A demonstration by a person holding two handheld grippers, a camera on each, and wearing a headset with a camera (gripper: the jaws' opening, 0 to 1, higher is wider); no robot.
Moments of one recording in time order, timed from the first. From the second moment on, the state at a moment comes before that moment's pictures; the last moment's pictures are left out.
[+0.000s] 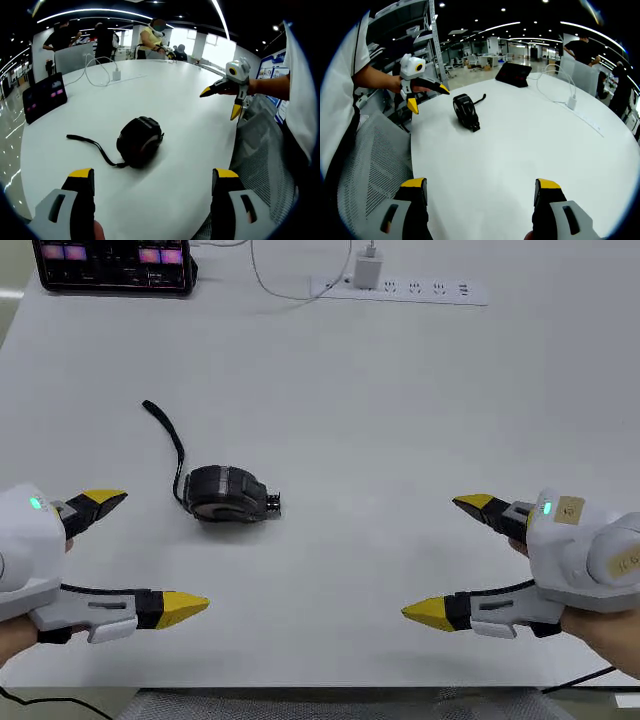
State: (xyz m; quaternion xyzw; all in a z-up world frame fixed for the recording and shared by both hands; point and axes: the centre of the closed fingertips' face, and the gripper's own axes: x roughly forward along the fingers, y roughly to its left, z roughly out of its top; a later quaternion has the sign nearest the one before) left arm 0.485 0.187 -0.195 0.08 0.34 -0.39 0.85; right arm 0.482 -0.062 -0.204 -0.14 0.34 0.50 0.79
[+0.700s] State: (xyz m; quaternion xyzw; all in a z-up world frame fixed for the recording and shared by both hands) left arm 0.504 0.189 -0.200 0.12 0.34 -0.41 0.83; right arm 0.495 -0.047 -0.207 -0.18 0.33 0.53 0.76
